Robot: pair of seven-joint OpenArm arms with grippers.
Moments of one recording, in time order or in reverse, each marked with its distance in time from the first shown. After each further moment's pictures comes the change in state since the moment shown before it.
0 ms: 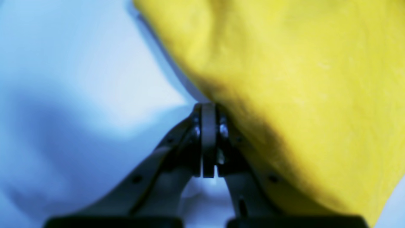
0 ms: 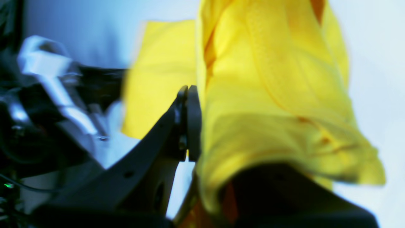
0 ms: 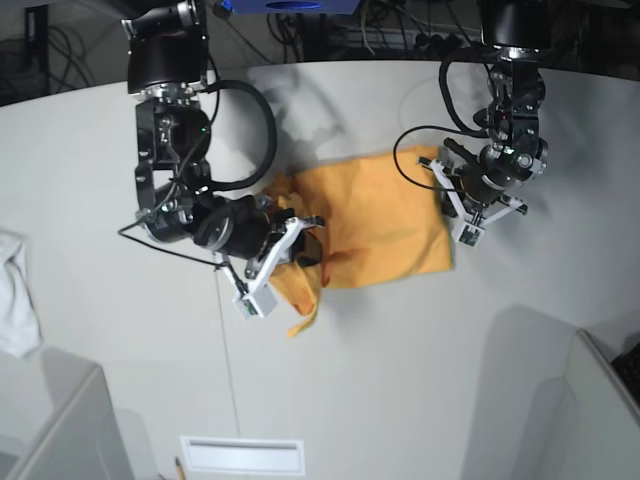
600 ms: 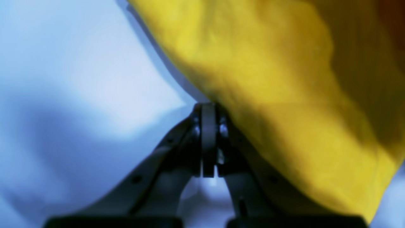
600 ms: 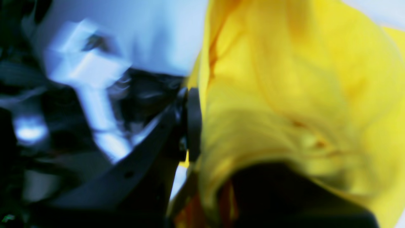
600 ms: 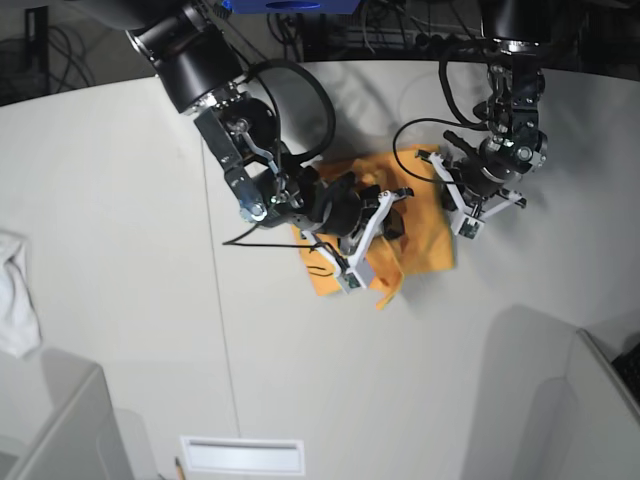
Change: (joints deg) left arm 1.9 0.0 -0.2 0.8 -0.2 0.0 -0.9; right arm 3.7 -0.8 -25.0 -15.3 0.0 -7.8 19.3
